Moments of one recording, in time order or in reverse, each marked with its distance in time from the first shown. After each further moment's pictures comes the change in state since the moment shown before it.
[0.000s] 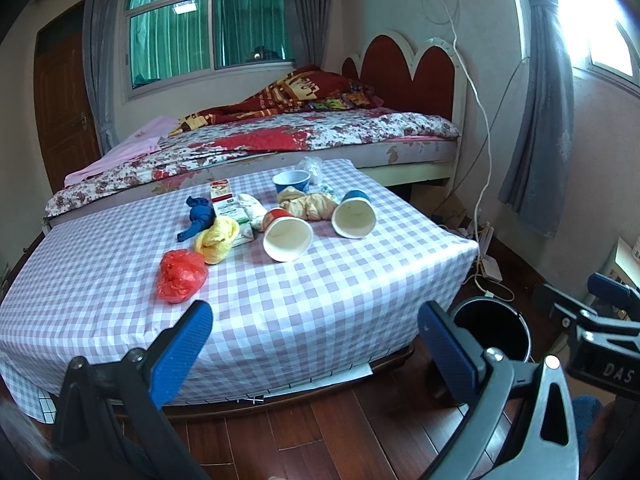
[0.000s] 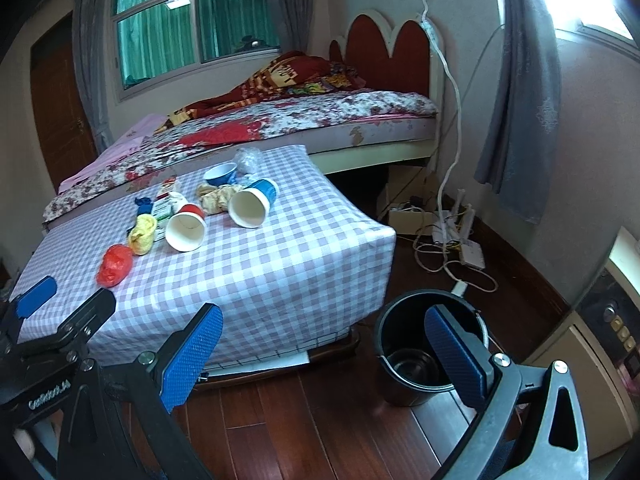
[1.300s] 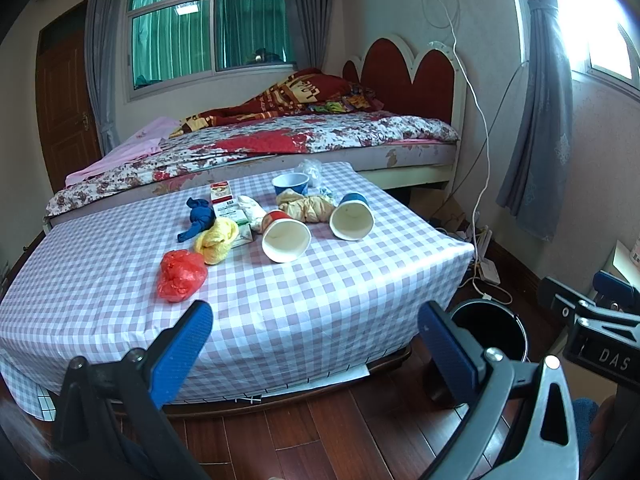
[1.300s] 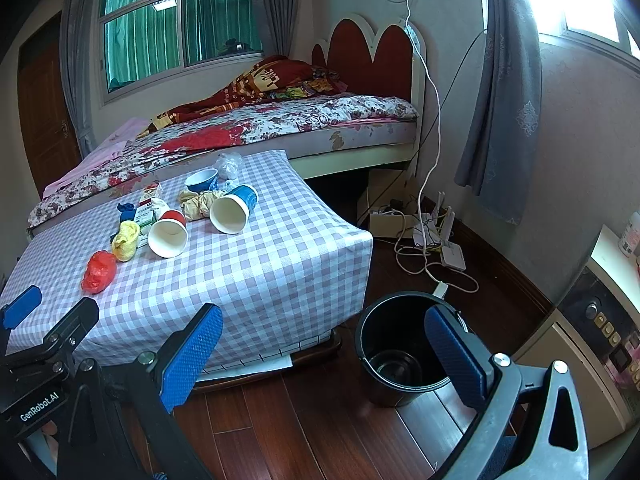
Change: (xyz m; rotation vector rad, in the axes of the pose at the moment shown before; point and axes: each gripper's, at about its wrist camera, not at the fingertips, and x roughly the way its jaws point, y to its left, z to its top) left arm -0.011 -0.003 -0.001 -0.009 -0.012 -0.010; right arm -0.008 -0.009 -0.001 0.019 -0.015 -0.081
